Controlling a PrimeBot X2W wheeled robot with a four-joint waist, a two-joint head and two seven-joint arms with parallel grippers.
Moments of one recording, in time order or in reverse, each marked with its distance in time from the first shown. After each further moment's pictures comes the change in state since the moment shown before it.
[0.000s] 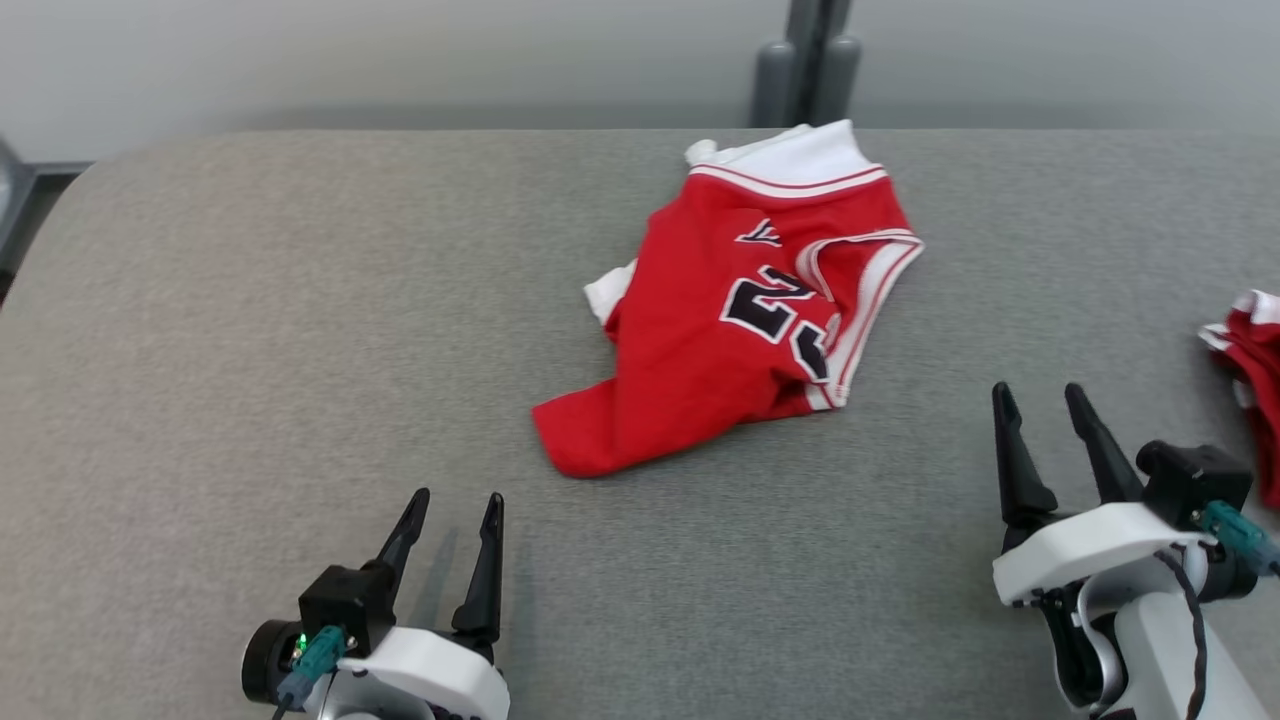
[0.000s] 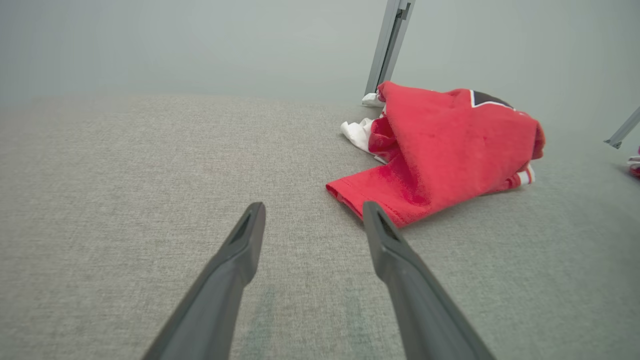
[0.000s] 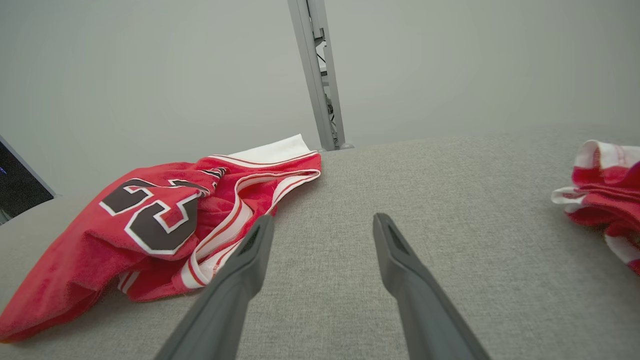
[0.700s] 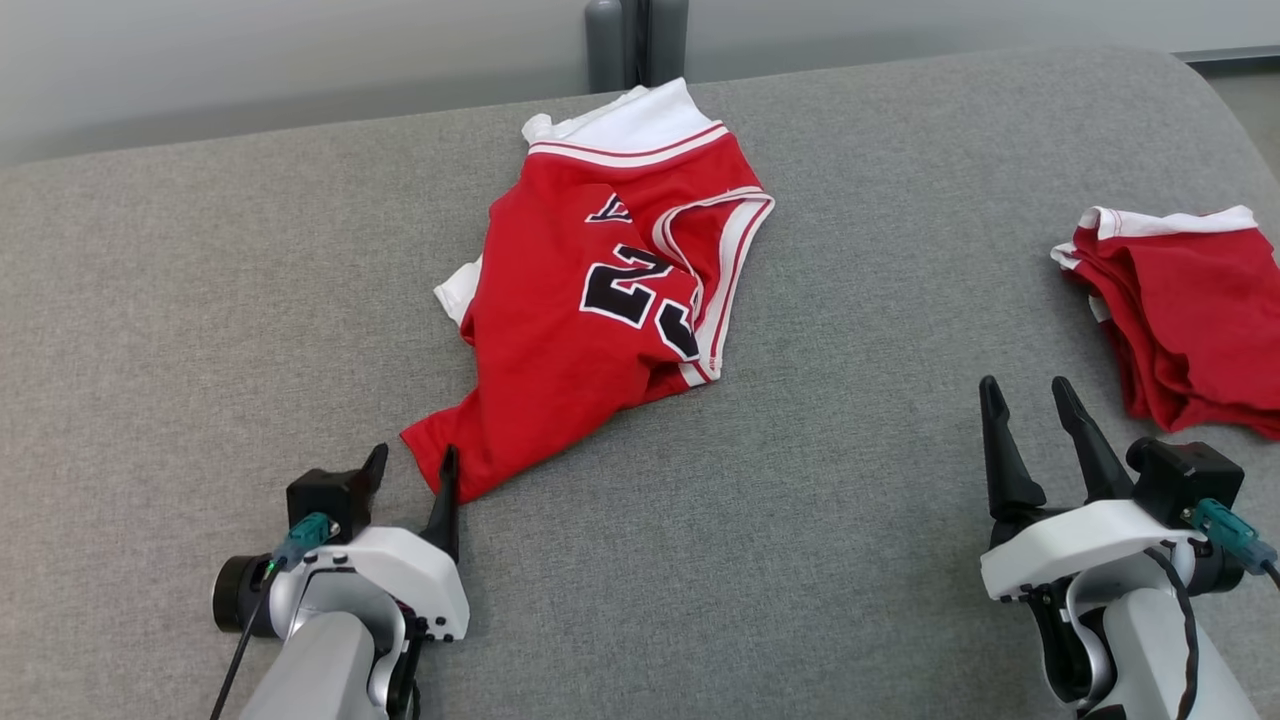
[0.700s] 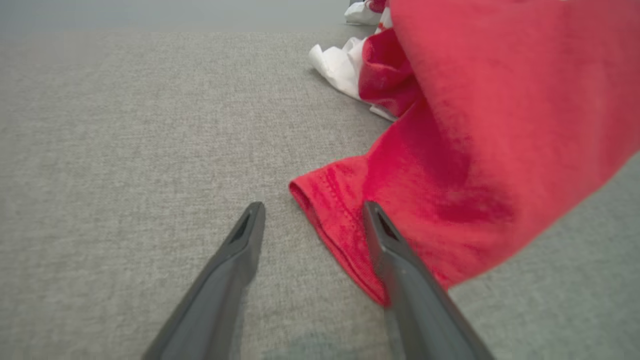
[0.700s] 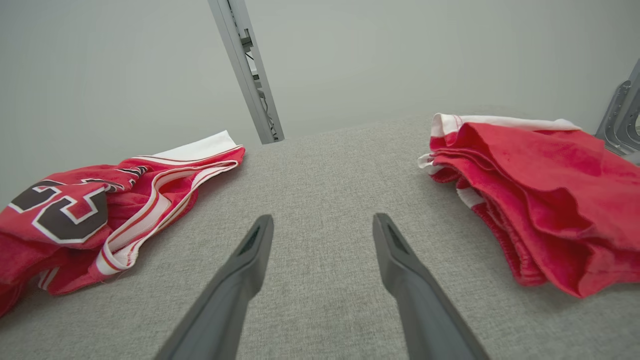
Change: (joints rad) left arm -0.329 0.000 0.011 0.486 -0.039 -0.007 -0.001; right arm 0.024 0.029 0.004 -0.035 -0.001 0.000 0.000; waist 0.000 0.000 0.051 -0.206
